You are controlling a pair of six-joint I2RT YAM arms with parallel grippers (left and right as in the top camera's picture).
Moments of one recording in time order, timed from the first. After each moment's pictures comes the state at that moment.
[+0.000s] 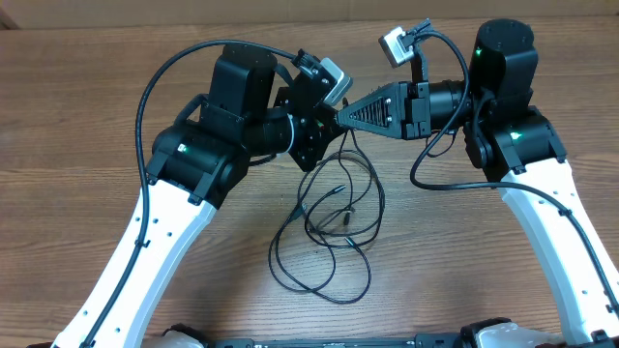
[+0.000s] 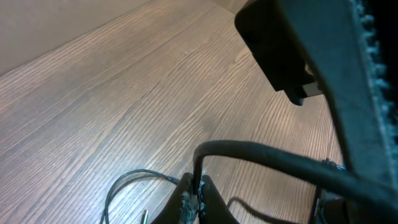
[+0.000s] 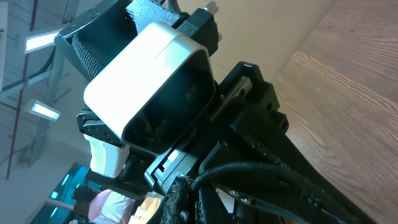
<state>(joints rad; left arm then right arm) -0.47 1.44 1.55 -0.75 0.59 0.08 0.24 1.44 1.38 -0.18 -1.42 0.76</state>
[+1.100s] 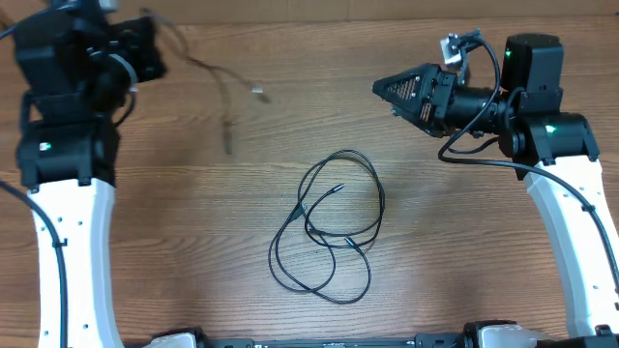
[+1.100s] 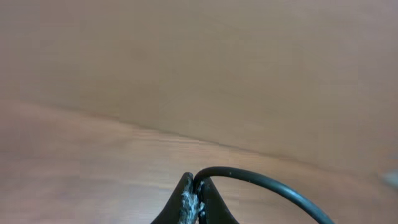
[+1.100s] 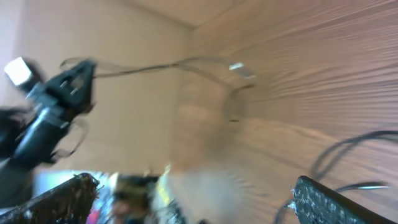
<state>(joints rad) 0.14 1.40 1.55 -0.49 0.25 -0.33 0.07 1.44 1.38 -0.61 -0.97 0.61</state>
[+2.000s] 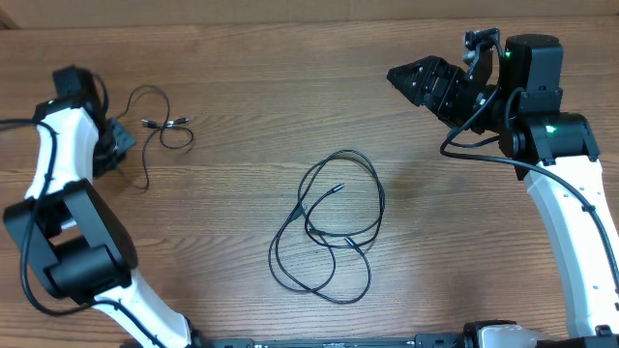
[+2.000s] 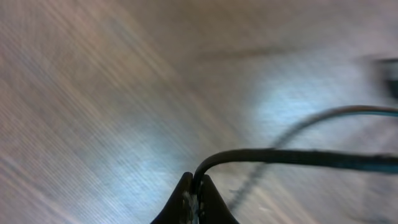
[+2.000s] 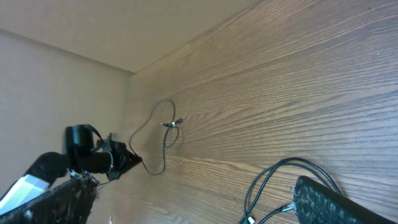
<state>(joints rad) 0.39 2.02 1.55 -0.93 -0.20 -0.42 0.07 1.44 1.38 -0.61 -0.65 0.59</state>
